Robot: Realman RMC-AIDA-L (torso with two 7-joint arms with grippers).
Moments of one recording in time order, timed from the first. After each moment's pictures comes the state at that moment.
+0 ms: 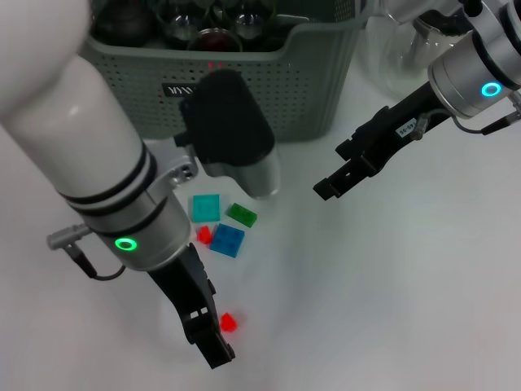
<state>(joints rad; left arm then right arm) -0.53 -2.18 1.70 1.55 2.55 1.86 -2.54 0.95 2.05 -1.14 -0.74 -2.40 -1.50 2.15</state>
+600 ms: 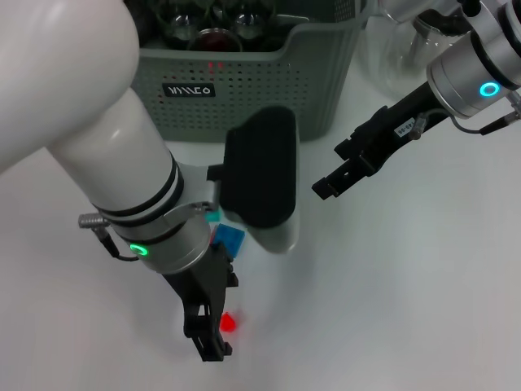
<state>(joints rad) -0.54 -2.18 1.79 1.50 2.59 1.74 -2.22 0.95 2.05 -1.14 -0.74 -2.40 -1.49 2.16</state>
